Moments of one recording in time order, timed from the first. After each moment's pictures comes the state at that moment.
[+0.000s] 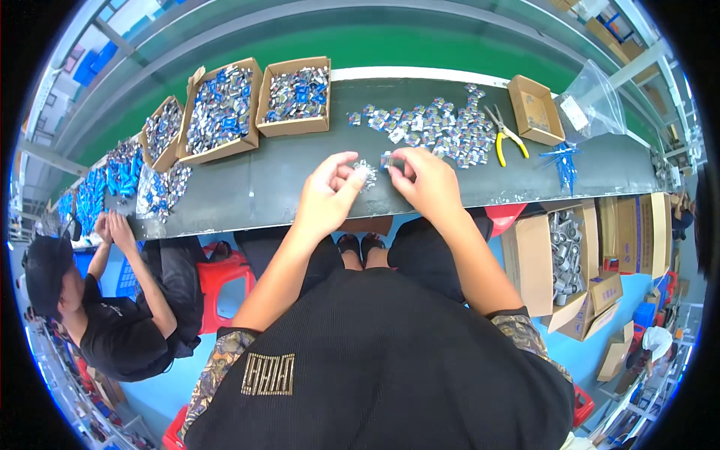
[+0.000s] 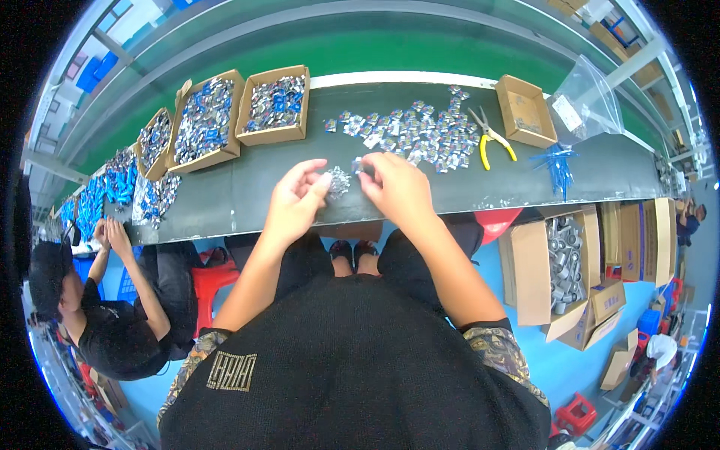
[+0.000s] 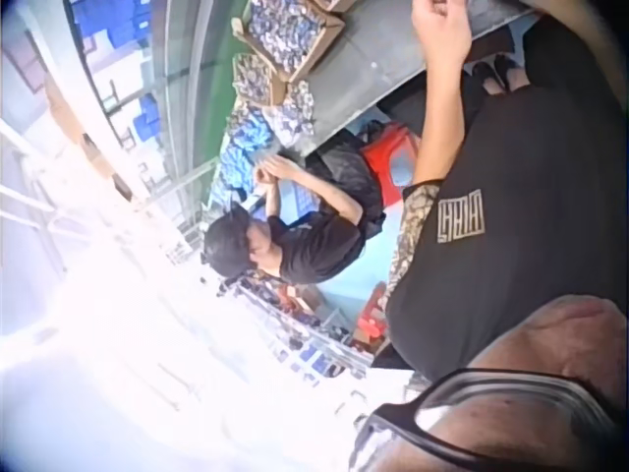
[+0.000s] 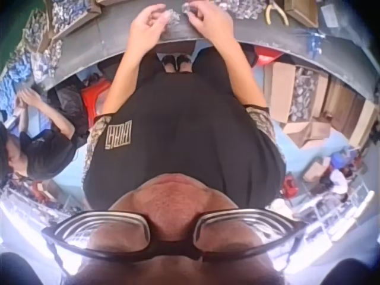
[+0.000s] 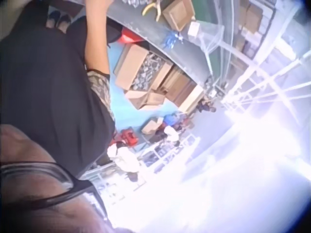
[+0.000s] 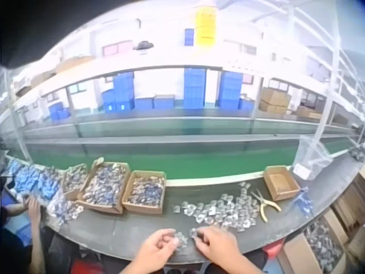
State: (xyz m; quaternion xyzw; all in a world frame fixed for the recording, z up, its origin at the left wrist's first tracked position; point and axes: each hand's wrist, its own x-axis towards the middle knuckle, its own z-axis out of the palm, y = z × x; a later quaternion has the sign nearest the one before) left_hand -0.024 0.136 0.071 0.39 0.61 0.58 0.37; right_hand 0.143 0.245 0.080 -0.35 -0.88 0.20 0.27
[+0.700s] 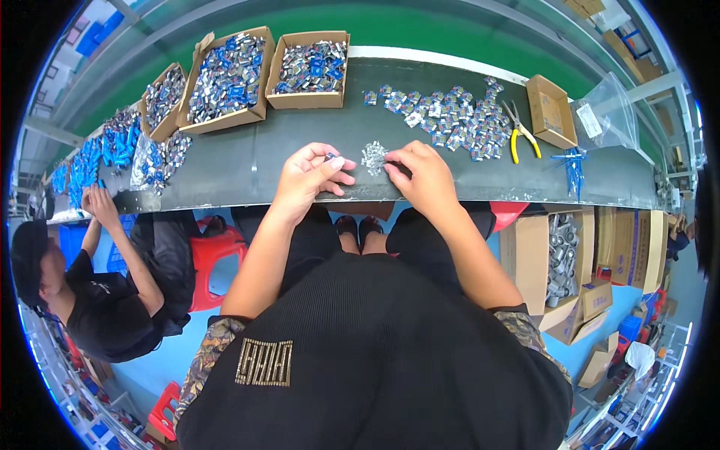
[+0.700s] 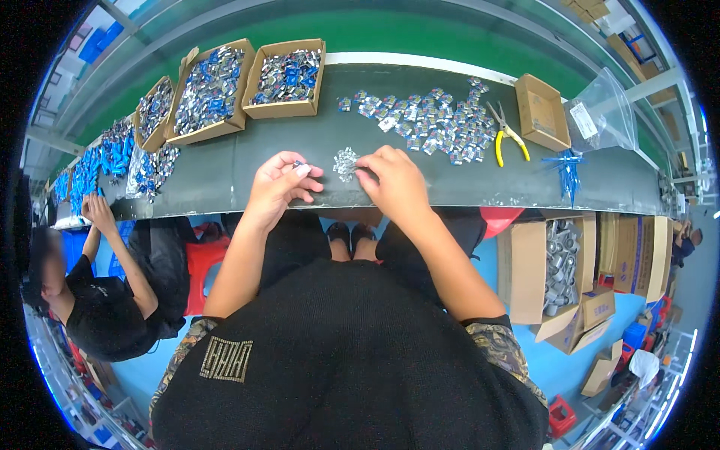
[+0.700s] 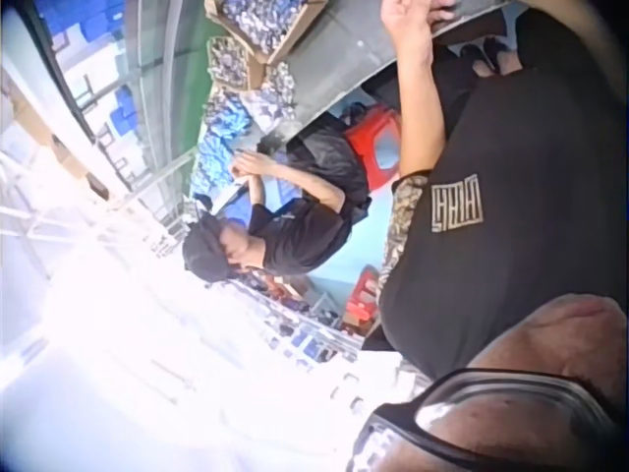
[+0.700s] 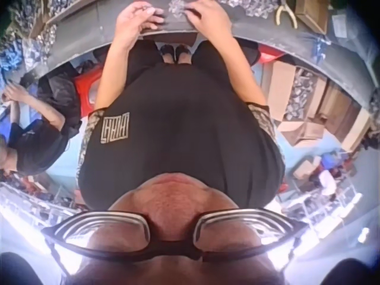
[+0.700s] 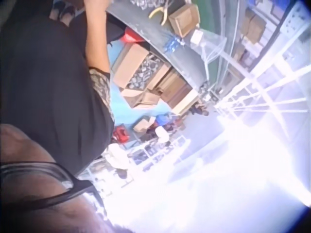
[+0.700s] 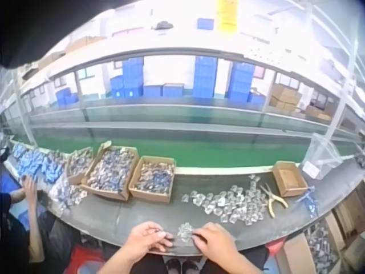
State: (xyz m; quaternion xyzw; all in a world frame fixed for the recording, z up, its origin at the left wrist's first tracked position) left_hand -0.073 0.107 0.048 0.24 0.47 0.64 0.56; right_hand 0.130 0.233 0.052 -0.27 -0.89 0.23 0.28
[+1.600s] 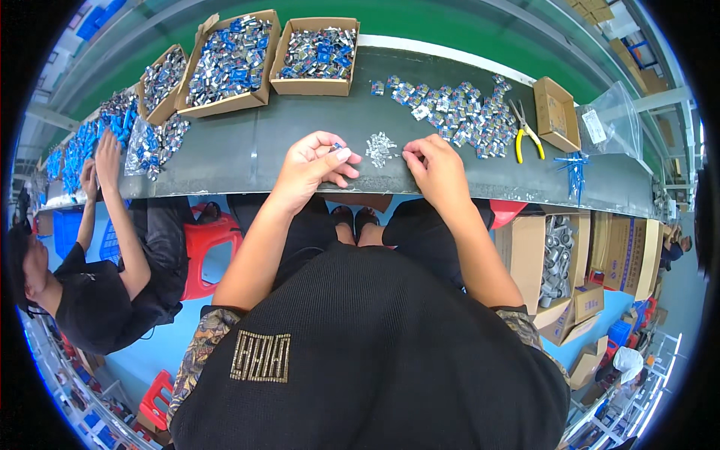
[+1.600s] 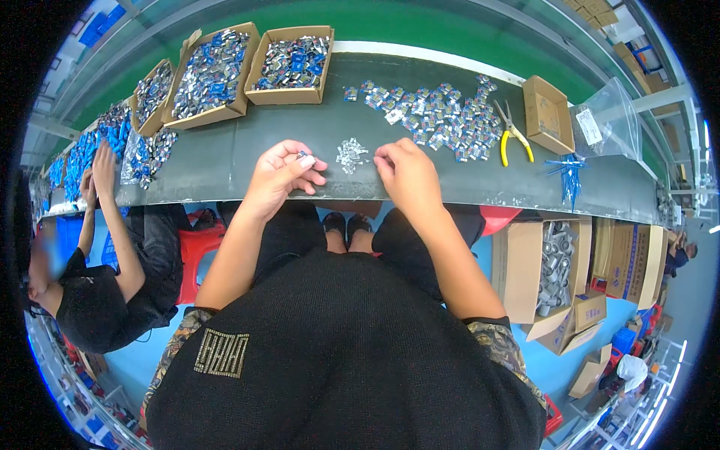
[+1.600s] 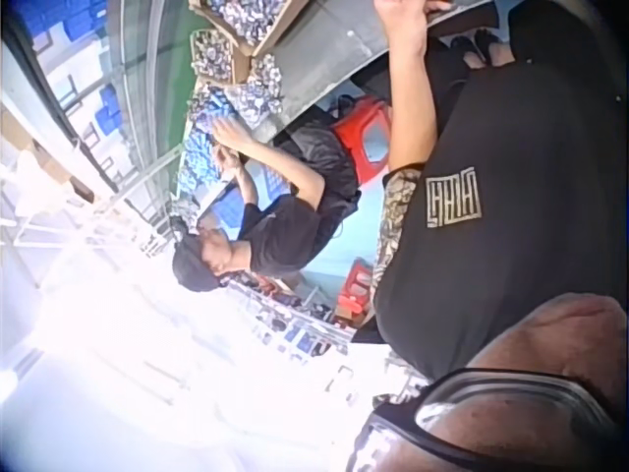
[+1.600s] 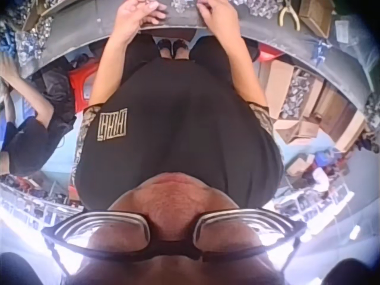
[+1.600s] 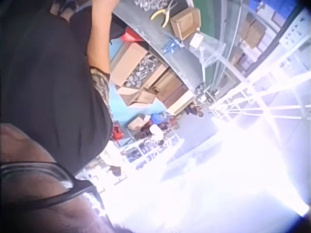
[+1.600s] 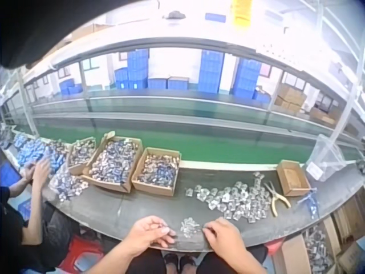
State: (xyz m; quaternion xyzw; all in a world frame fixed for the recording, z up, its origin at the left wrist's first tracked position) left_hand -0.076 0.107 0.047 0.25 0.46 0.63 0.58; right_hand 0.137 0.241 0.049 -0.32 -0.87 0.26 0.25
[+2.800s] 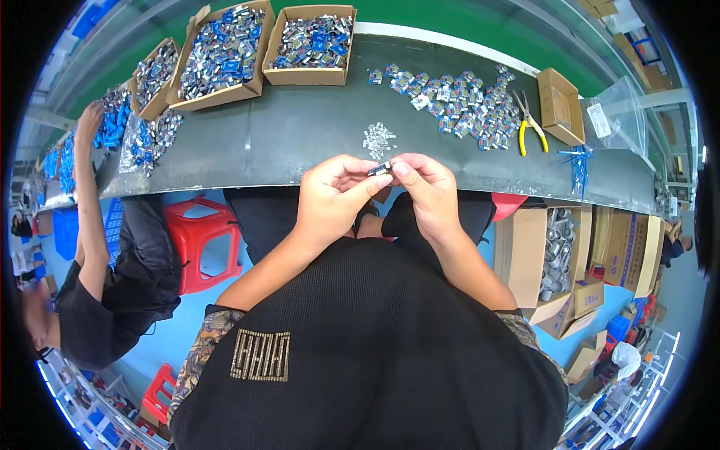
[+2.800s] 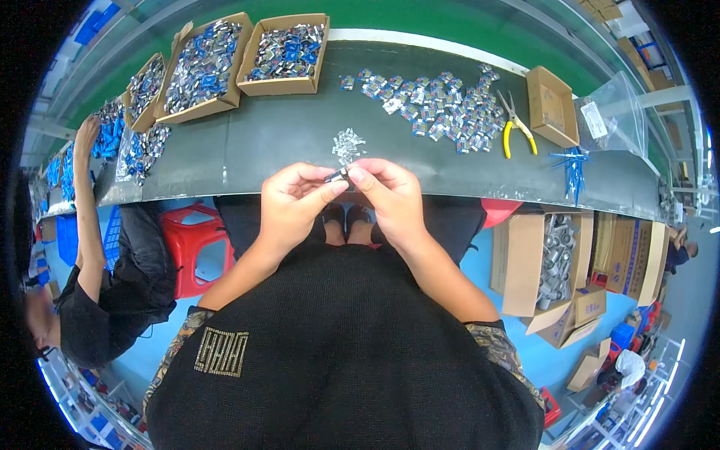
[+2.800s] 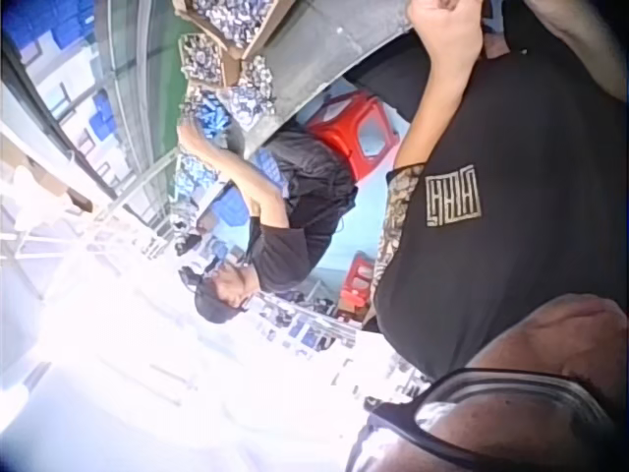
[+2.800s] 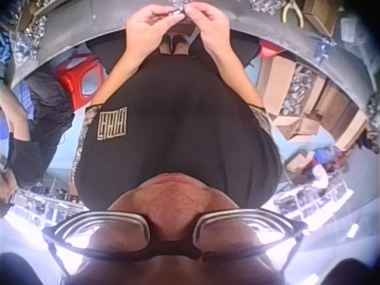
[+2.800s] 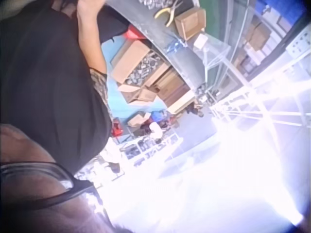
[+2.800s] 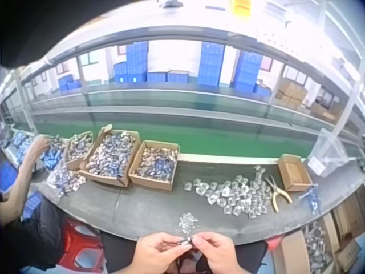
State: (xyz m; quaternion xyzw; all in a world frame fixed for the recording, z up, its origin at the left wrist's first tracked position) left_hand -0.002 0.094 0.082 0.26 0.50 0.67 0.48; right_hand 0.136 0.185 0.068 -0.27 -0.43 0.80 0.31
